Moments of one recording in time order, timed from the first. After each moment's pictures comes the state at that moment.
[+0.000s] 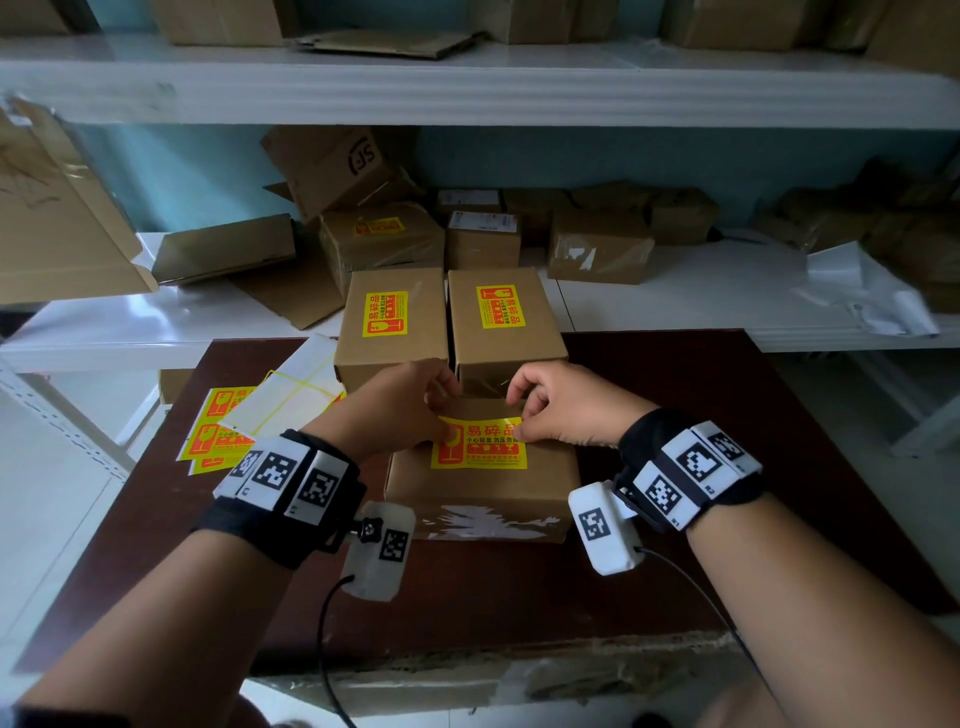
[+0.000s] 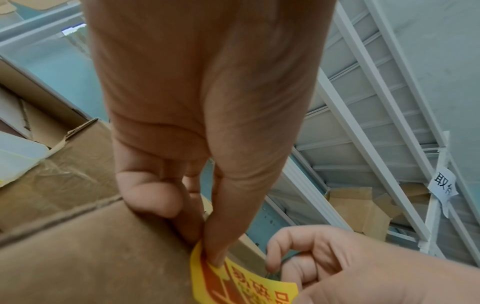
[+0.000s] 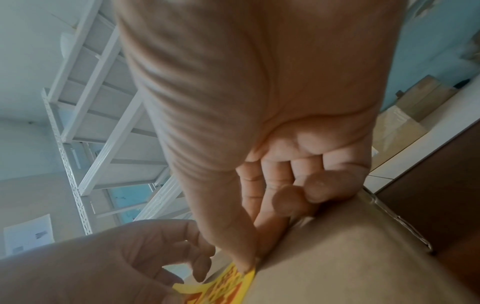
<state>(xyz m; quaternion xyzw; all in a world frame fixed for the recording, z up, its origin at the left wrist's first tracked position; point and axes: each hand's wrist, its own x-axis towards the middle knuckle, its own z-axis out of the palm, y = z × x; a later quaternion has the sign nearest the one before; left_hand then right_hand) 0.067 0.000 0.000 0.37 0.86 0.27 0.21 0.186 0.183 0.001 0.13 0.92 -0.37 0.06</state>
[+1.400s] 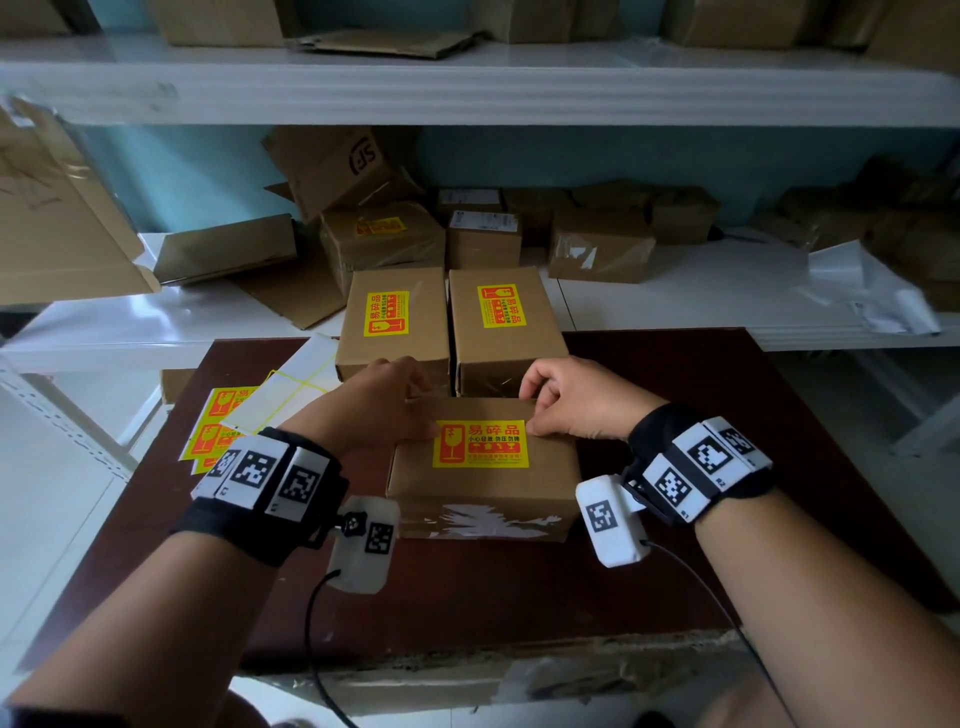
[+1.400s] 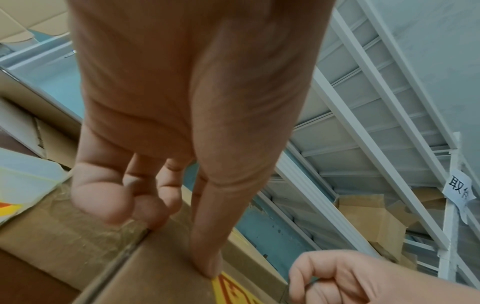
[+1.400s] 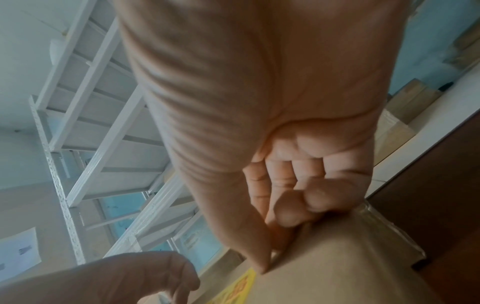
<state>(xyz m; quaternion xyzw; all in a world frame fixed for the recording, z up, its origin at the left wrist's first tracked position) 0.055 -0.015 -0.001 0.33 0.90 0.20 0.20 0.187 0.195 0.000 0.16 0.92 -0.36 0.06</state>
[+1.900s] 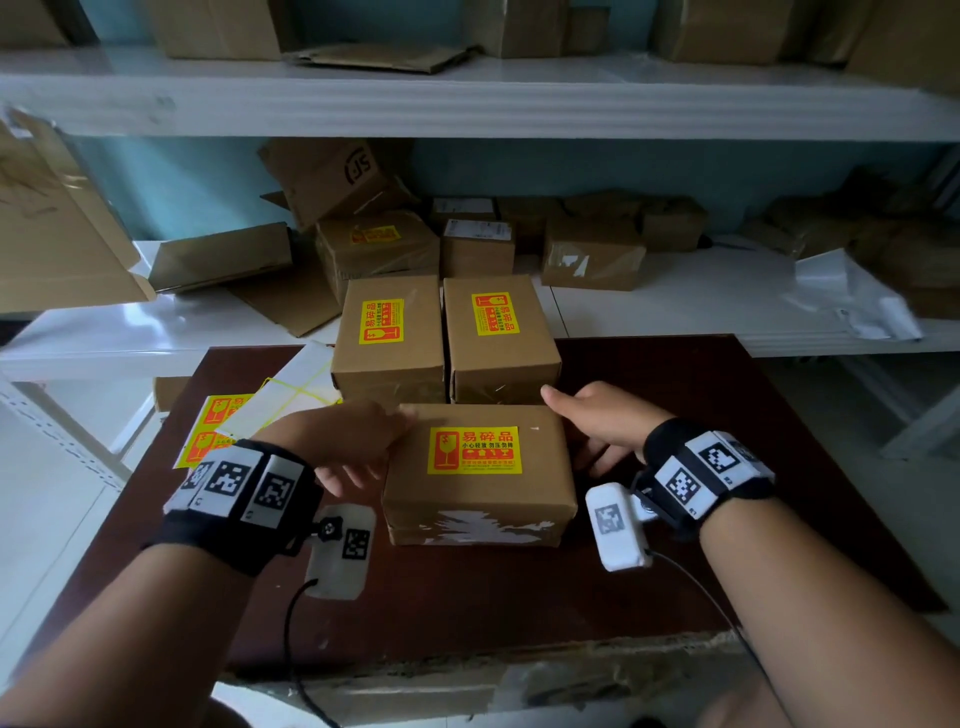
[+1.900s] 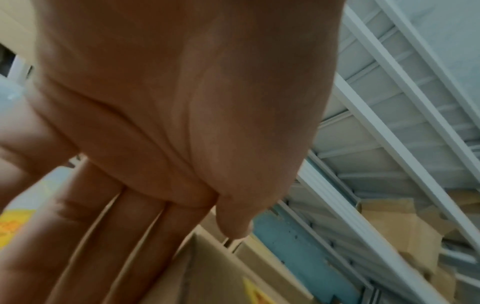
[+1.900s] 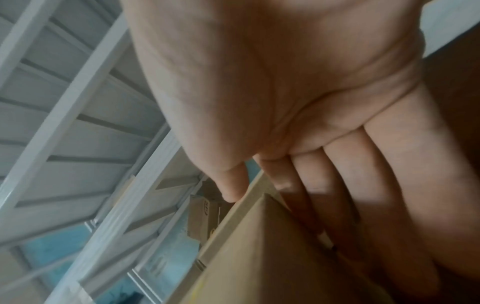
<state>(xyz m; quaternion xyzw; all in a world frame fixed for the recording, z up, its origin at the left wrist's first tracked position) 0.066 -0.024 0.007 0.17 0.90 0.16 0.37 0.203 0.209 -0.010 0.34 0.83 -0.44 0.11</state>
